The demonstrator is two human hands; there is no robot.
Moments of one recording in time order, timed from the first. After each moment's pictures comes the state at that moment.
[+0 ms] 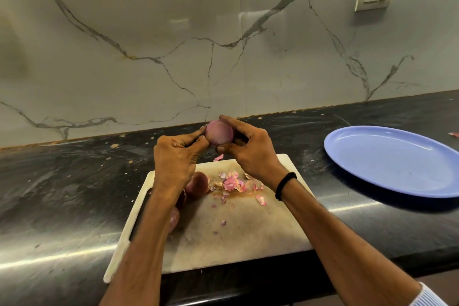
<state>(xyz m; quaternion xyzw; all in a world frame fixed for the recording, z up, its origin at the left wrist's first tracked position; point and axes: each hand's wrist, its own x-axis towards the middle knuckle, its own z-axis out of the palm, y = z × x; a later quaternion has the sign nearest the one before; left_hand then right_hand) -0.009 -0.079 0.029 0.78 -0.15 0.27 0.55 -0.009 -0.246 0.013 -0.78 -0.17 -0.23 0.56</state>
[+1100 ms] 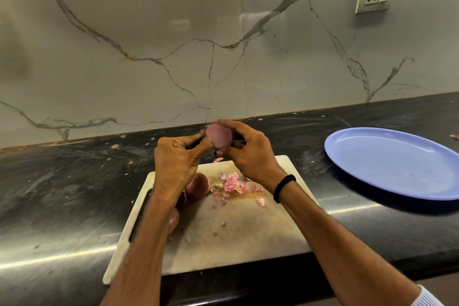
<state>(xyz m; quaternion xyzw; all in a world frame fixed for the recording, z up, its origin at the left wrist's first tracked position) -0.010 -0.081 0.031 0.79 -0.13 0.24 0.55 -0.011 -0.243 0.014 -0.80 -0.17 -0.24 0.52</state>
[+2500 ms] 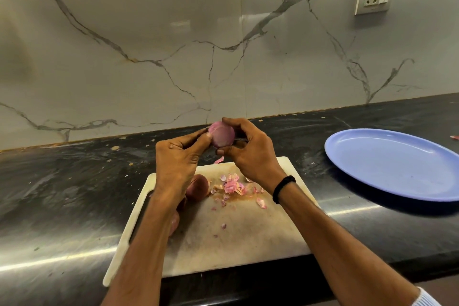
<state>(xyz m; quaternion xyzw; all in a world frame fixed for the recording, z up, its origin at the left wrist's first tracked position) -0.014 -0.085 0.032 0.72 -0.13 0.20 0.65 -0.009 -0.244 0.014 -0.78 -0.16 -0.27 0.54</state>
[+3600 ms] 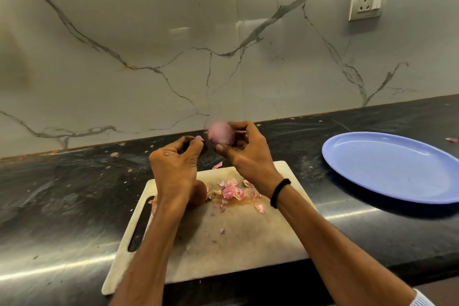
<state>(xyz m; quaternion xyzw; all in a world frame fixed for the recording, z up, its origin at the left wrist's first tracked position) -0.016 -0.093 0.029 0.72 -0.06 0.29 0.63 -0.005 -0.241 0.015 -0.73 -0.11 -0.25 0.63</state>
